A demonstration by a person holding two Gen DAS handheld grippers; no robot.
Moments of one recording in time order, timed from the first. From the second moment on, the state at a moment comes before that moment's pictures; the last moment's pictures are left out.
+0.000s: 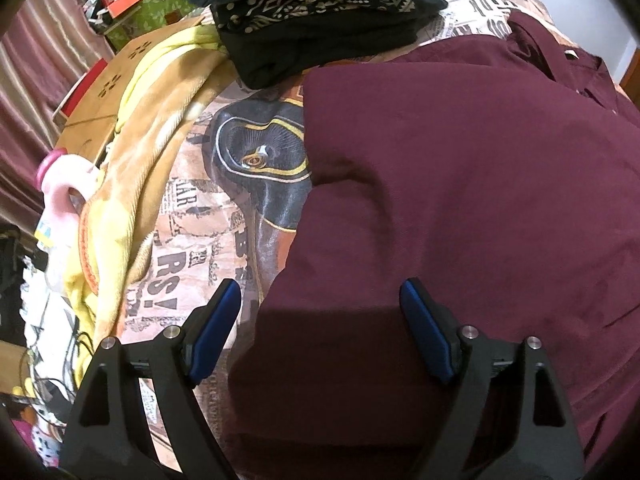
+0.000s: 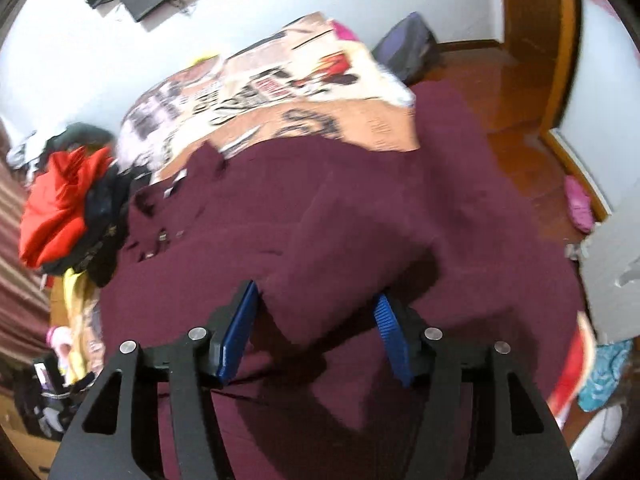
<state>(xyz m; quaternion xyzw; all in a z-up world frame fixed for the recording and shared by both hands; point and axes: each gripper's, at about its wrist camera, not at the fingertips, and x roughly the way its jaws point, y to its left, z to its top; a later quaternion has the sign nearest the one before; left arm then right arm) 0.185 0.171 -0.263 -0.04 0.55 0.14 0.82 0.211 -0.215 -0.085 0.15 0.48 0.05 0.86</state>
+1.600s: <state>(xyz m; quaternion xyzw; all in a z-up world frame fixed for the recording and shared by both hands) 0.231 -0.096 -0.181 0.05 0.48 -0.15 0.86 0.192 -0.299 -0.097 0.11 0.49 0.01 0.86</state>
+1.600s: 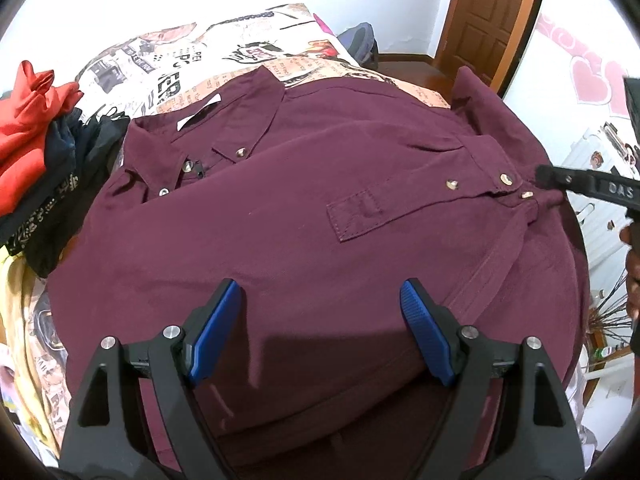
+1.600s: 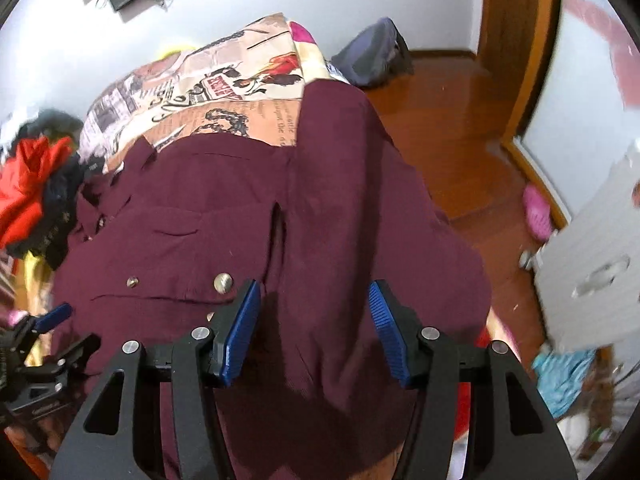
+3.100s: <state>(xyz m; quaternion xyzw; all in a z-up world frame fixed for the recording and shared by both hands) 0.282 -0.109 -0.158 0.05 0.46 -0.11 0.88 0.214 -0.427 -0.148 0.37 0.44 -0.07 0.81</state>
